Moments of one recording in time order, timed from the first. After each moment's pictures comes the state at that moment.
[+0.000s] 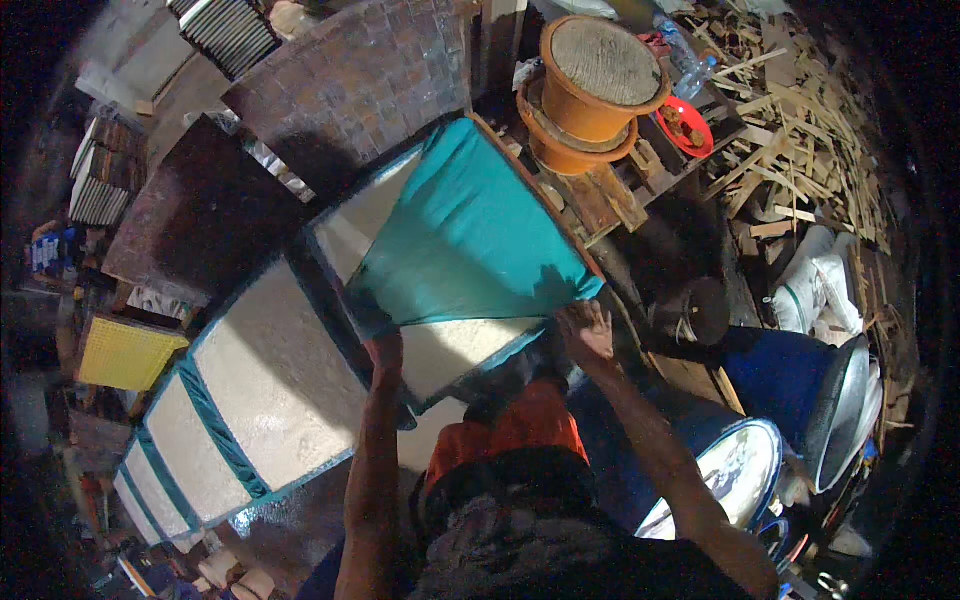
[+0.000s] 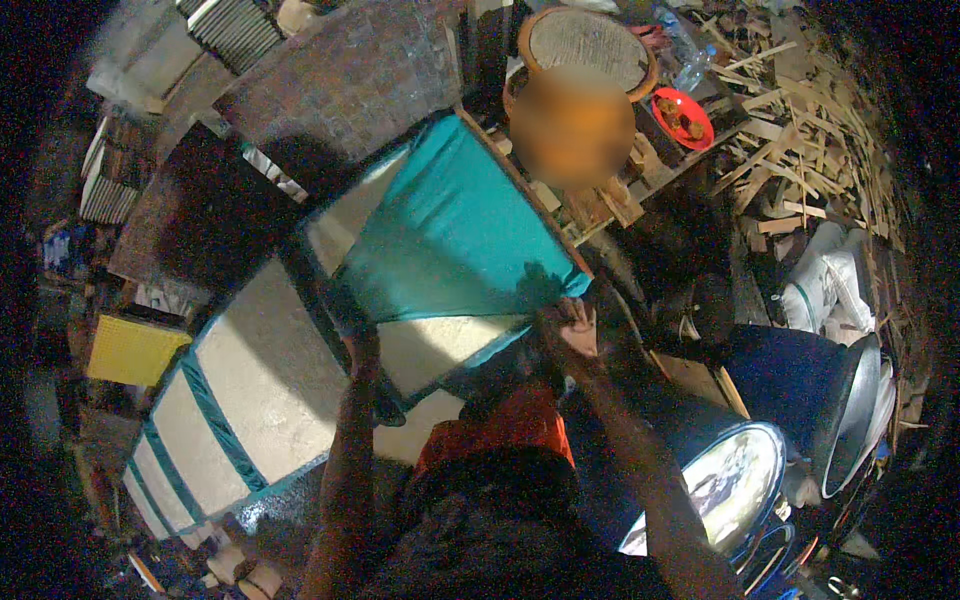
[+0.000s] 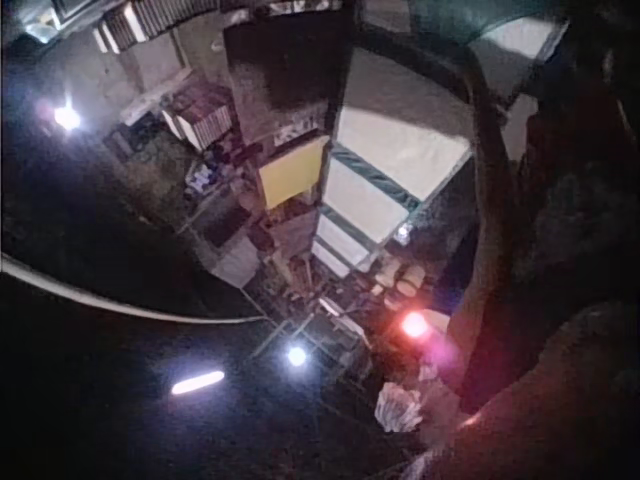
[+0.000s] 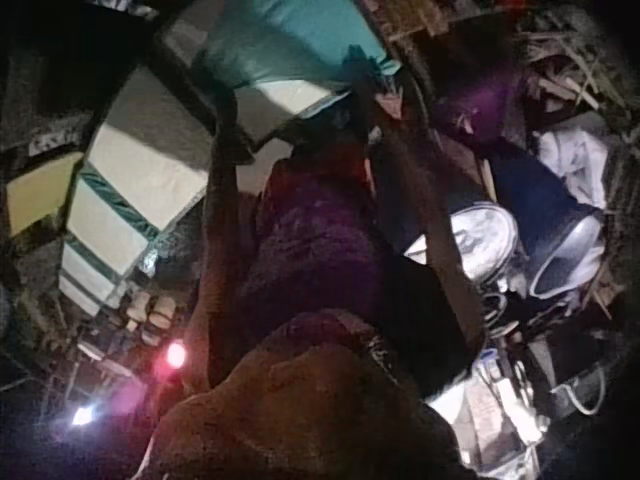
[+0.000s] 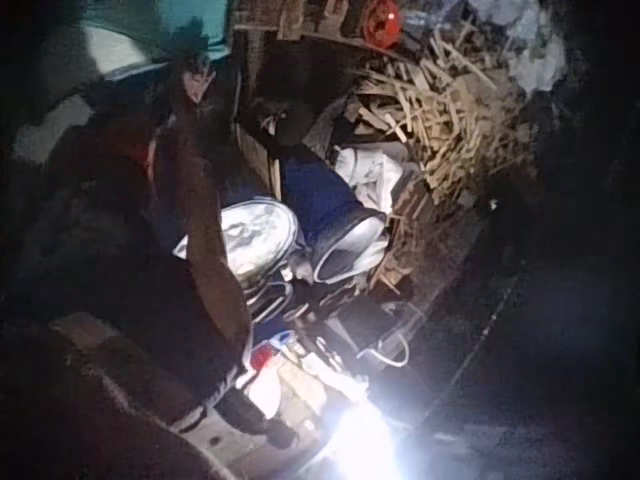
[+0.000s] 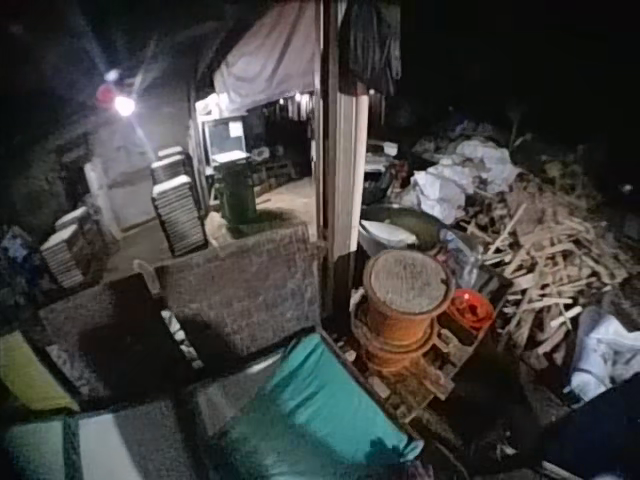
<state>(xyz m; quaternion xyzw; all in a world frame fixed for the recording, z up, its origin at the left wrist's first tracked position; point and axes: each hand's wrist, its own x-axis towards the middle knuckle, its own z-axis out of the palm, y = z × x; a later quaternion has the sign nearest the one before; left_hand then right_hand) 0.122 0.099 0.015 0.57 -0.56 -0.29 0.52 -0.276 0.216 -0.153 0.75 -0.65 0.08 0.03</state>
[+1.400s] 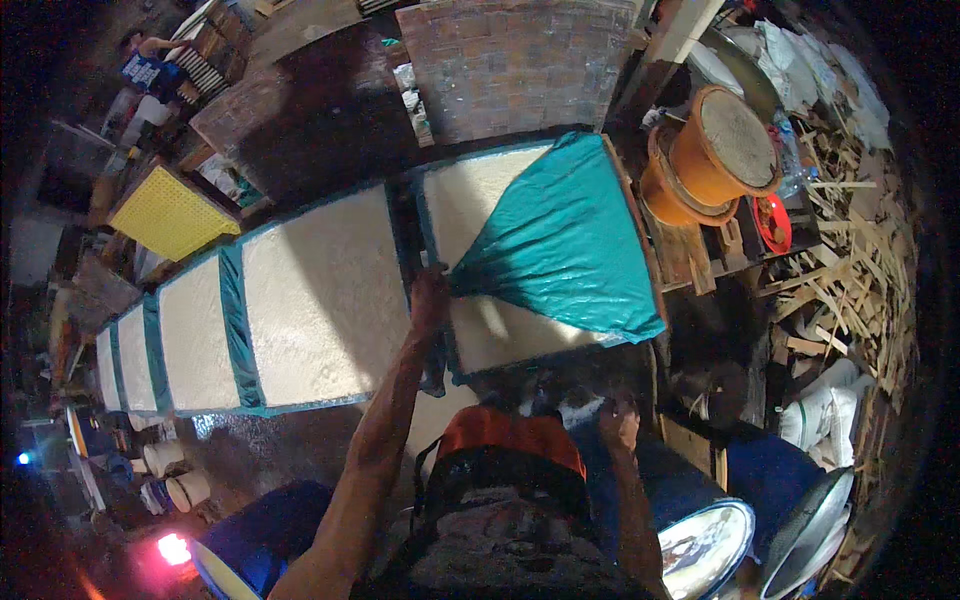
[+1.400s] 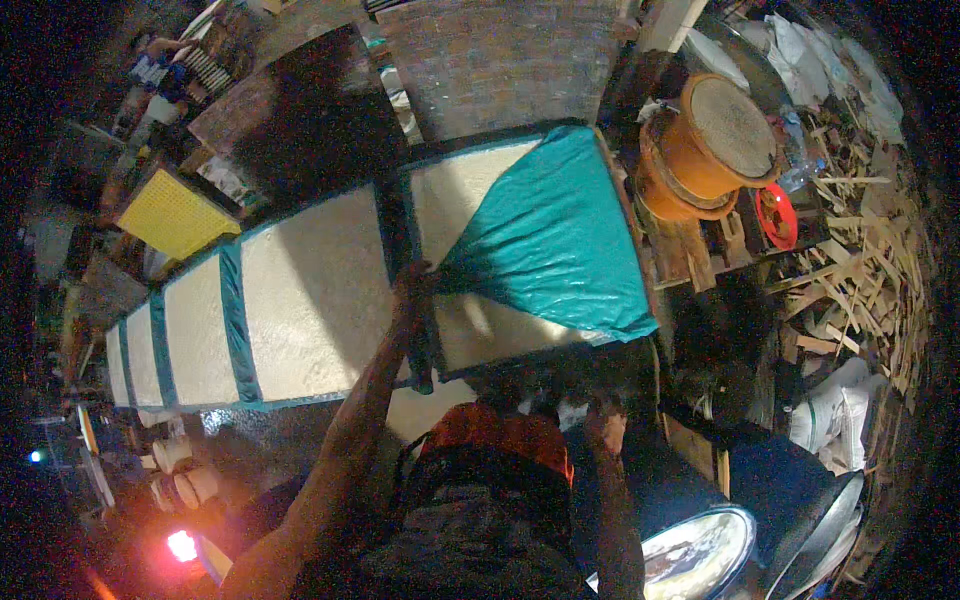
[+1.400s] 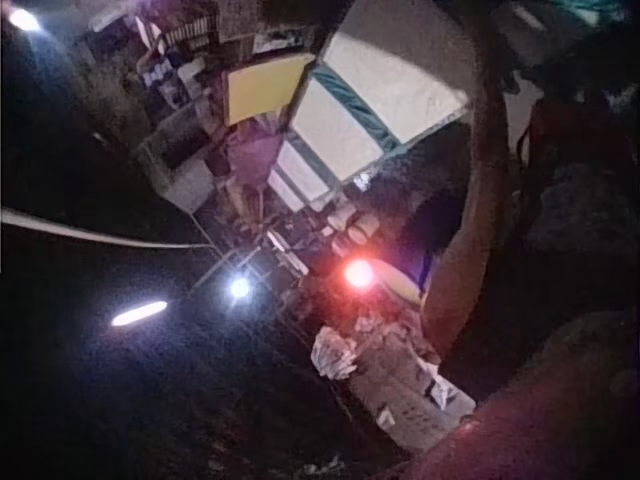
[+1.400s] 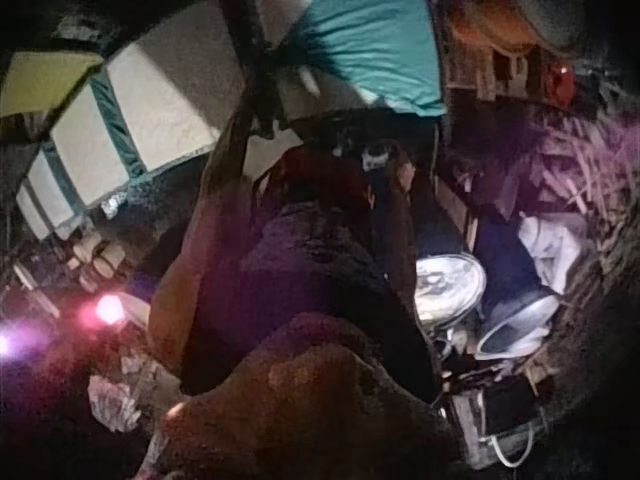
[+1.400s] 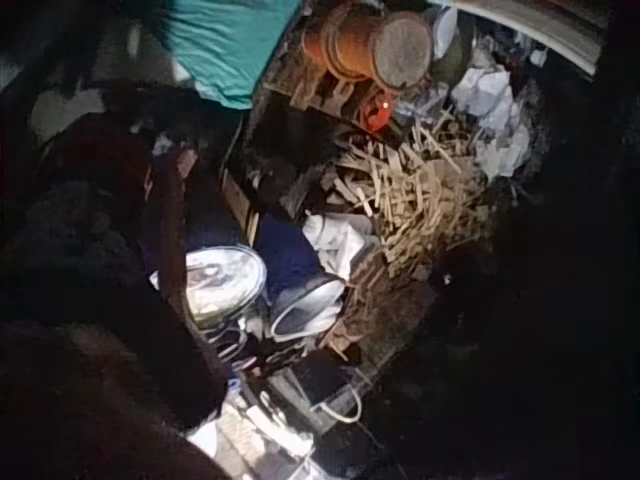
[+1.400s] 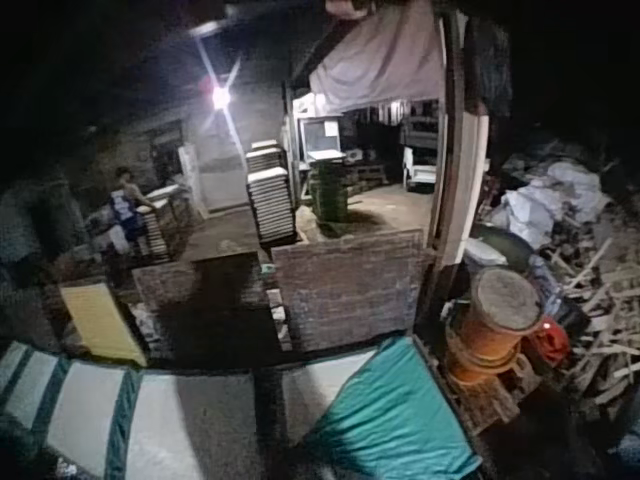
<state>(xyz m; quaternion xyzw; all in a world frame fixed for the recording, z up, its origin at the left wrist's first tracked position) 0.212 0.113 -0.118 0.71 -0.56 -0.26 0.35 -0.197 0.308 -0.049 0.59 -0.78 0.14 -0.17</state>
